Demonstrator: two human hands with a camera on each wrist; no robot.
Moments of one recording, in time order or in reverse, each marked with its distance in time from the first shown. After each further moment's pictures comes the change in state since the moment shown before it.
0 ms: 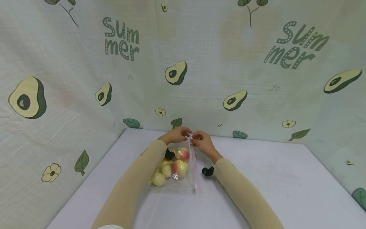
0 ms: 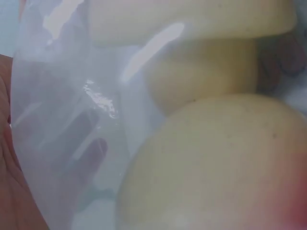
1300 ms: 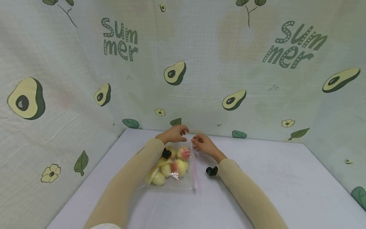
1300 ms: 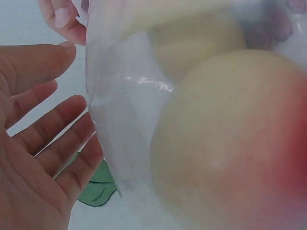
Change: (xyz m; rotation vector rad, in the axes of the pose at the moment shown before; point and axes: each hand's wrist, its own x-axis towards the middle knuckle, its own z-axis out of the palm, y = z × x) left_hand -0.006 0.009 -0.011 0.151 0.000 -0.037; right_hand -0.006 -0.001 -0.021 -0.229 -0.214 0.093
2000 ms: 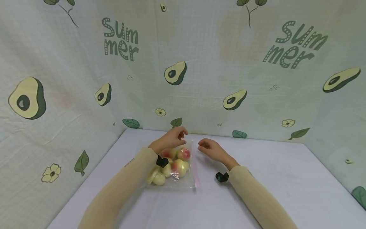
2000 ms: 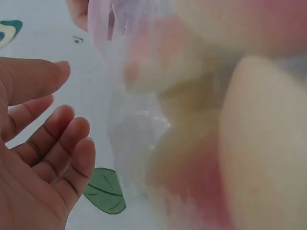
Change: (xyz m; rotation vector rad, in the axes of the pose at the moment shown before) left_hand -0.040 0.011 0.006 -0.083 0.150 0.146; right_hand -0.037 0.001 -0.018 -0.250 -0.019 -0.111
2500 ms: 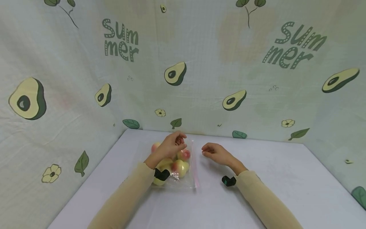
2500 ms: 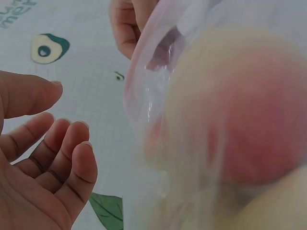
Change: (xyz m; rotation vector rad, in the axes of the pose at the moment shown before) left_hand -0.037 0.019 0.016 -0.227 0.193 -0.004; right_hand -0.024 0.001 -0.014 -0.017 -0.090 -0.039
